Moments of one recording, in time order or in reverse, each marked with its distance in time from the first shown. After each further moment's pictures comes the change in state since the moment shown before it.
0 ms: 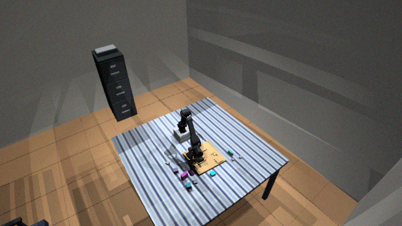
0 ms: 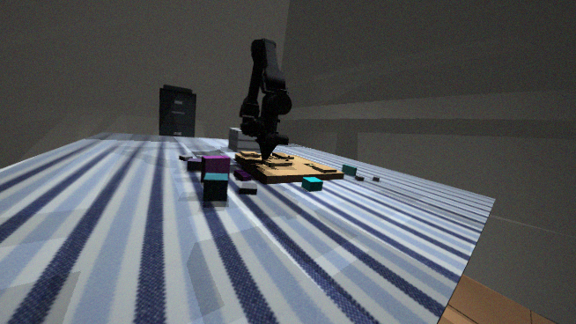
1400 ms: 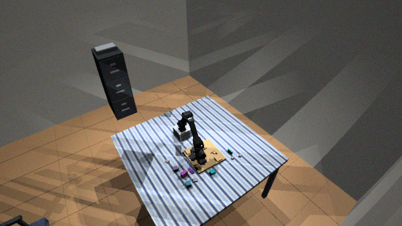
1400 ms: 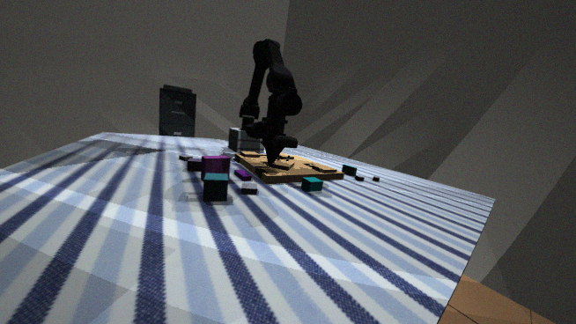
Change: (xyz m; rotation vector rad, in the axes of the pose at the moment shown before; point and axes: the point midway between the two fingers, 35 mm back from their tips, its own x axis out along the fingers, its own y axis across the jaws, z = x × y) arm 0.000 0.046 -0.001 -0.007 0.001 0.004
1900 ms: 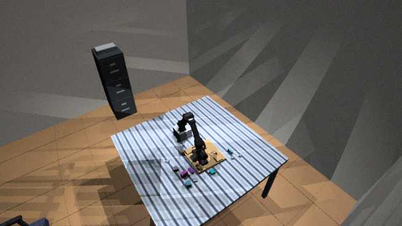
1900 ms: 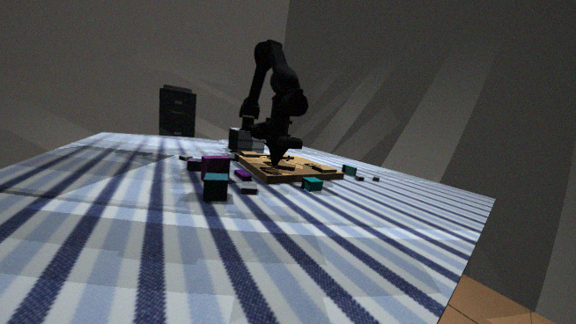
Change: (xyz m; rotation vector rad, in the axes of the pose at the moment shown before) arm 0.000 0.015 -0.006 0.002 0.001 0.000
